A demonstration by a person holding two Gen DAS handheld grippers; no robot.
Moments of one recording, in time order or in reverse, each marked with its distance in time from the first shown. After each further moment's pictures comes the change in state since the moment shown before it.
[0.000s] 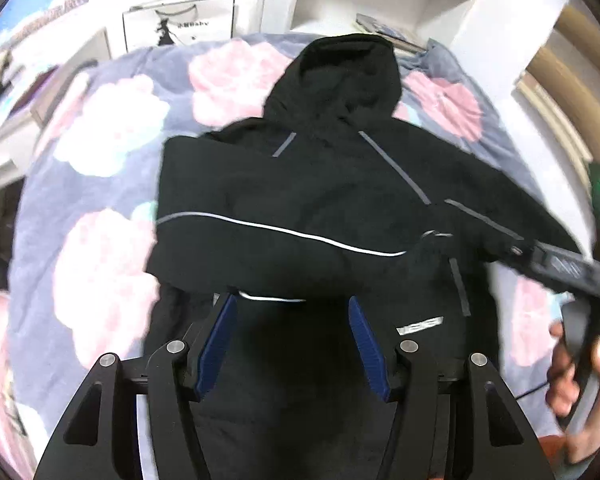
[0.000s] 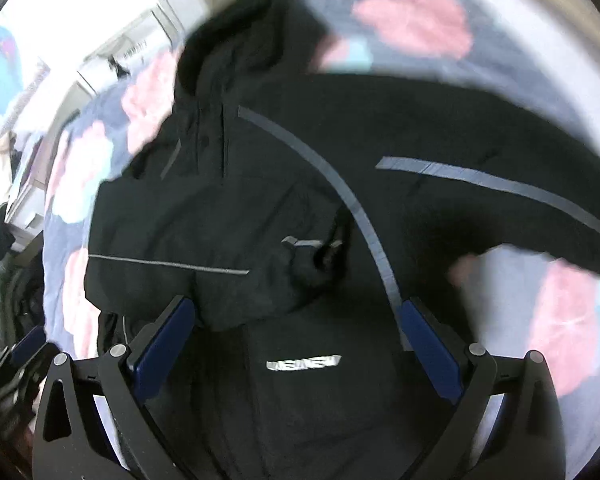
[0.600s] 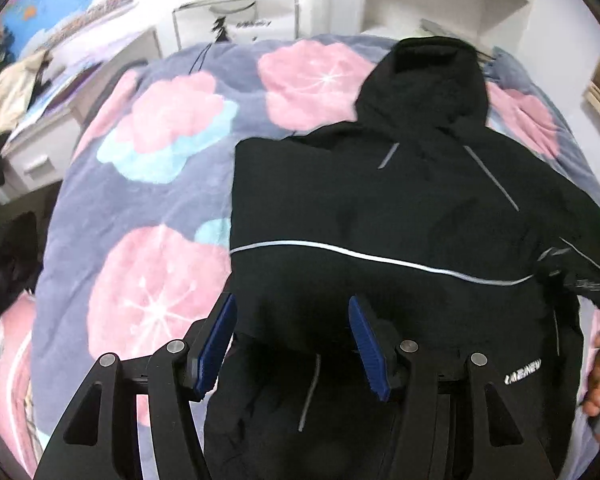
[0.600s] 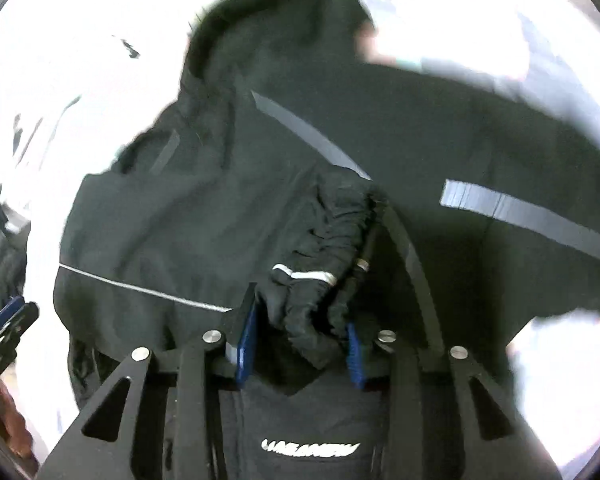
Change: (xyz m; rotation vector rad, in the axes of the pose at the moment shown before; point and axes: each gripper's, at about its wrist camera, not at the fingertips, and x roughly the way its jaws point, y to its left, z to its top) left arm 0.070 0.078 0.022 -0.075 -0.035 0.168; right arm 0.045 0.031 0.031 -0.166 -0.129 -0.020
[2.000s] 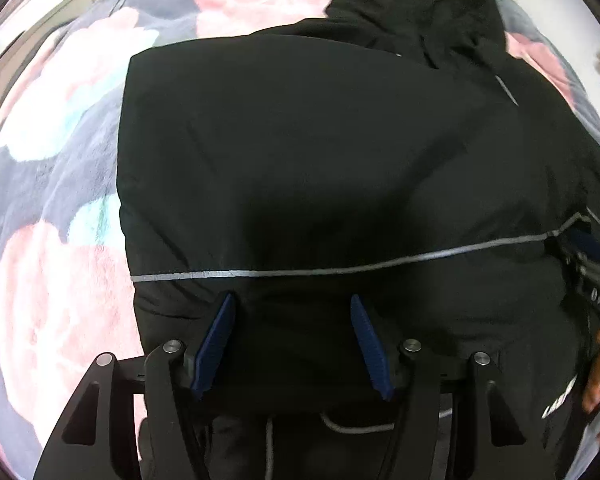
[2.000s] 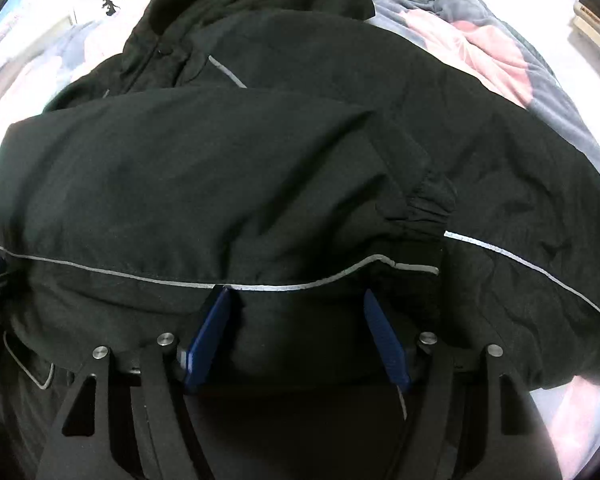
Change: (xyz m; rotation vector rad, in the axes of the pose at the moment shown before) left arm 0.129 -0.034 0.016 0.070 0.171 -0.073; right arm 0.090 -0.006 -0.009 -0.112 0.023 -0.210
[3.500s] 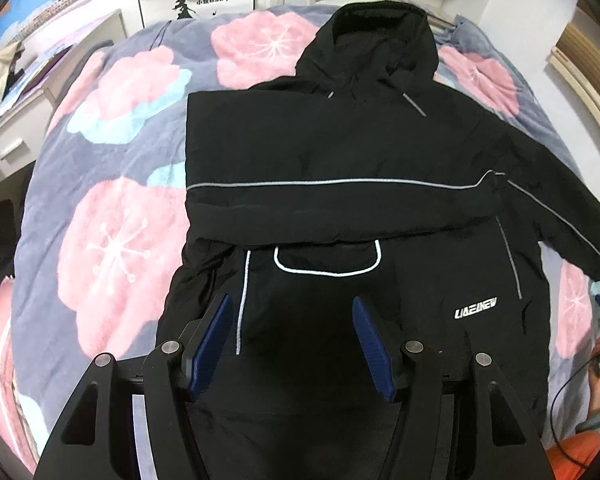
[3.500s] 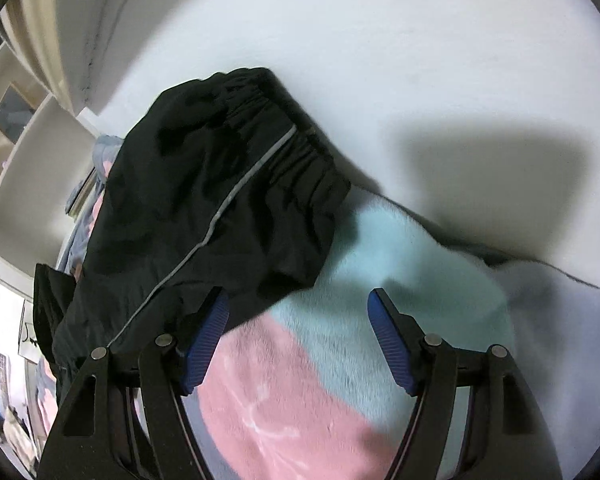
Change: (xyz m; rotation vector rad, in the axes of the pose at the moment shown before) left arm -0.142 -0.022 -0.092 0.001 -0.082 -0.012; right arm -0.100 -0.439 -0.240 1.048 -0.285 0.027
